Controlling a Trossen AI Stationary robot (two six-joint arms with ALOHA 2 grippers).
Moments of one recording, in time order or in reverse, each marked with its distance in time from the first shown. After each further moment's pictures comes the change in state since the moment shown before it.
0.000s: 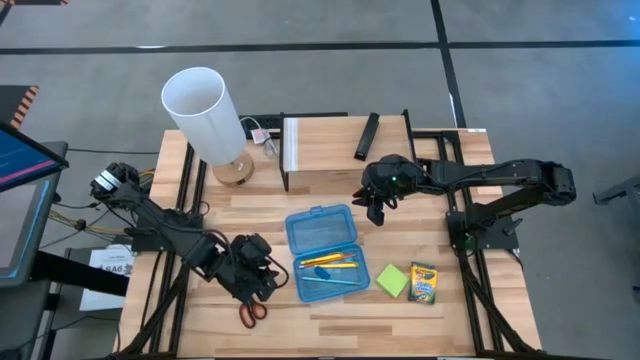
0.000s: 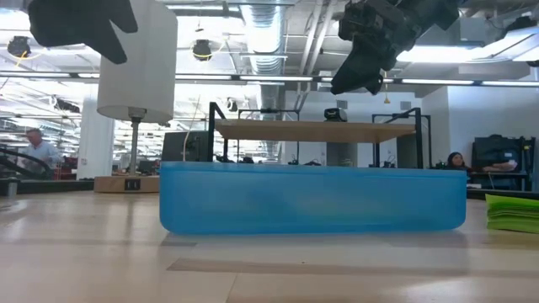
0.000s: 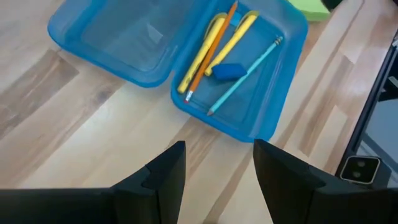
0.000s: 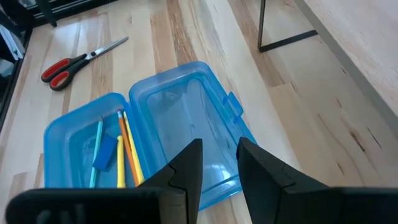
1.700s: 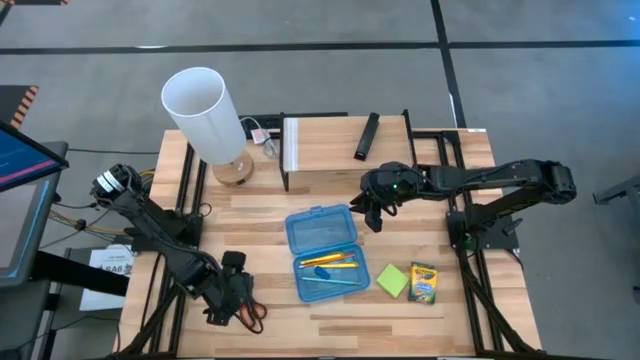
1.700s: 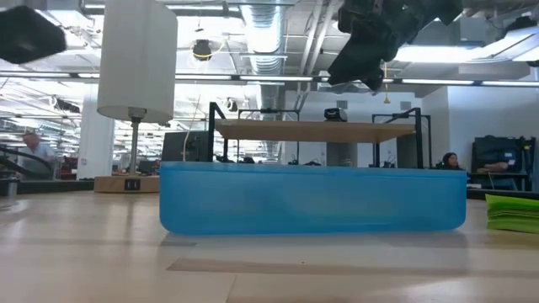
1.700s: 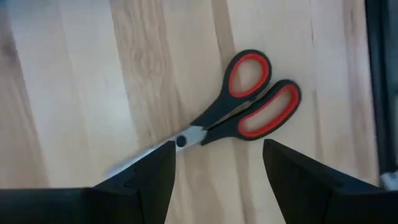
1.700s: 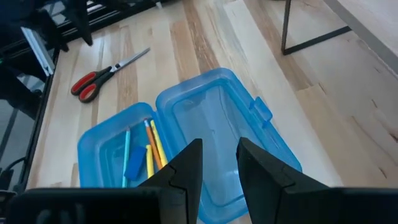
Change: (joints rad) left arm -0.161 0.023 -0.101 -0.097 0.325 0.643; right arm 0.066 0.003 0.000 0.045 0.014 0.124
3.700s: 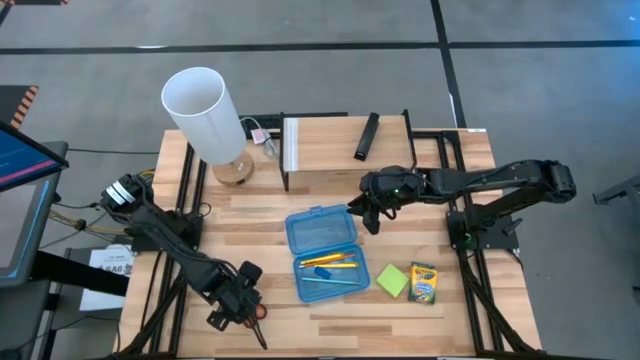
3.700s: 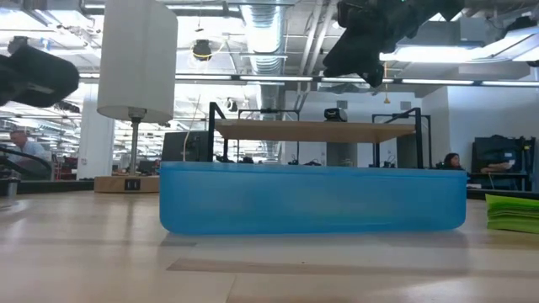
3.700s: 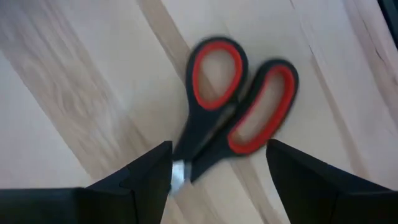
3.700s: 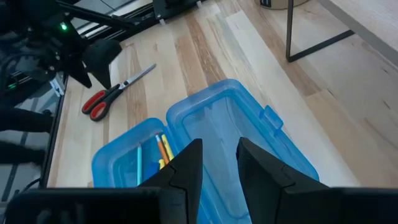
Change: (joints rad) left arm 0.036 0.144 -0.061 0.196 0.115 0.380; right arm 0.047 0.000 0.000 0.047 0.044 0.086
